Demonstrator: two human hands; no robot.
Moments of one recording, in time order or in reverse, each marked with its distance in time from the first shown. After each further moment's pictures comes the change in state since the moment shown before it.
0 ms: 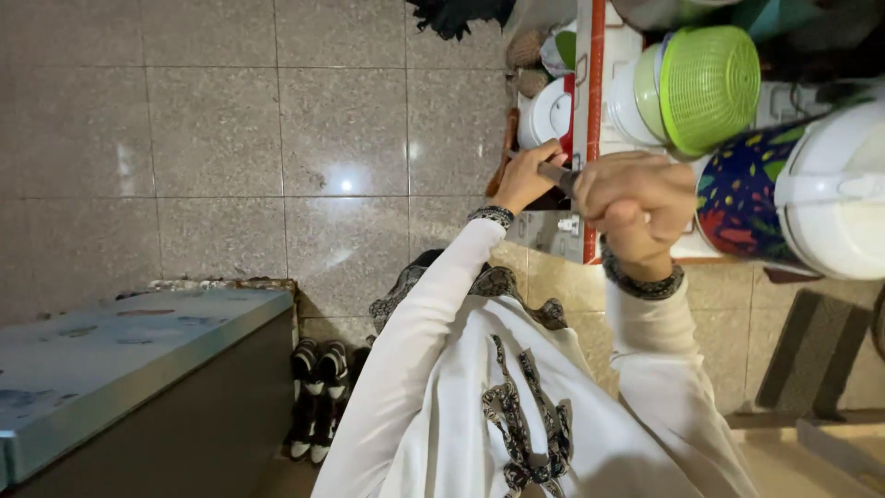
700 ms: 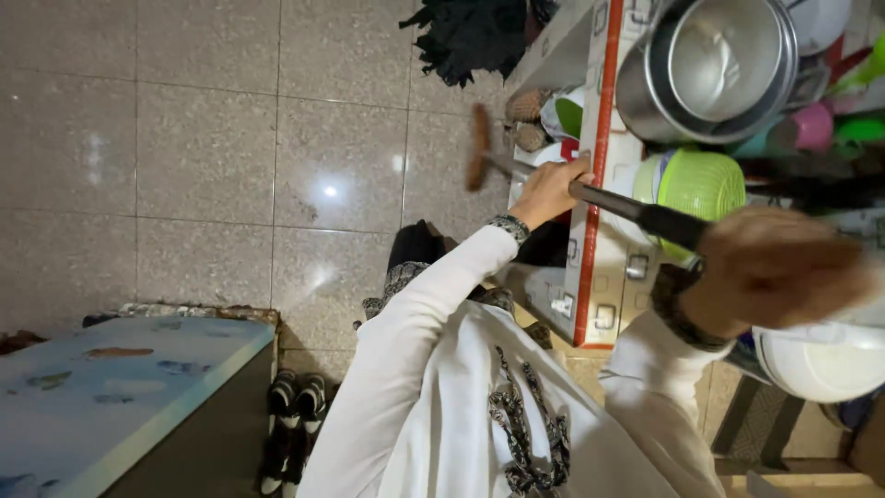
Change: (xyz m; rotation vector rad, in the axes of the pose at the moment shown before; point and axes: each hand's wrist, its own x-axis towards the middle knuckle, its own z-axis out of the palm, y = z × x) left_hand 0.148 -0.011 -0.023 0.107 0.001 0.097; right_hand 0.024 0.103 -0.134 0.122 0.148 0.042
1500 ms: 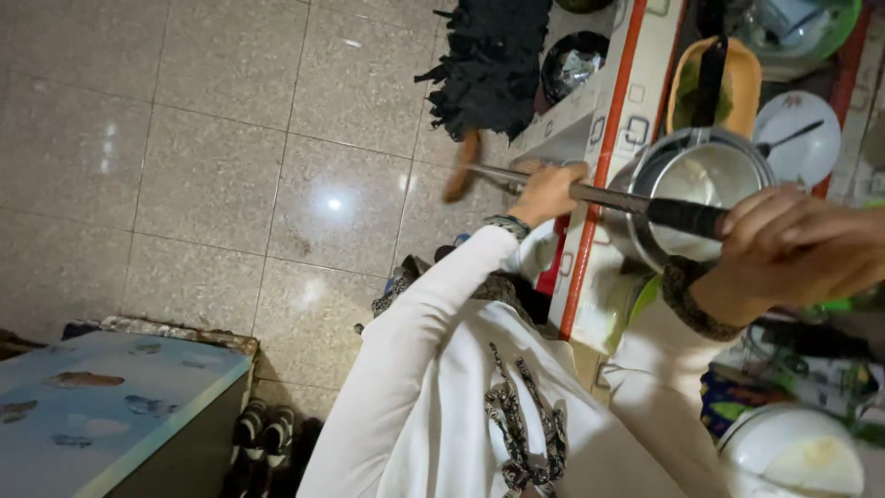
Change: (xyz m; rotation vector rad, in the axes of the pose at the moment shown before) left_hand 0.183 -0.073 -0.004 0.033 -0.053 -0.153; right_hand 0.153 0.187 -0.159 0.175 -0.343 0.042
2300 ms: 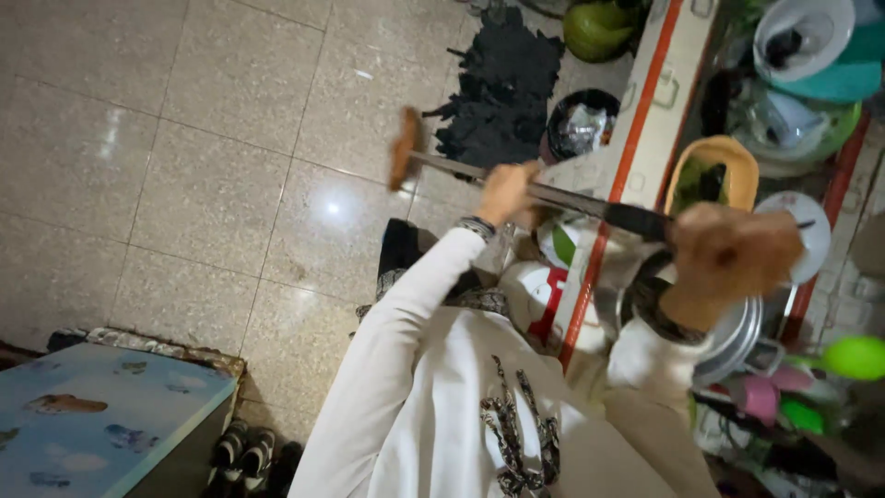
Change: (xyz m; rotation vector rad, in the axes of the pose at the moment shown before) left_hand 0.111 -0.093 -0.085 0.247 0.127 -0.112; right_hand 0.126 0.105 0.072 -0.006 0.484 0.113
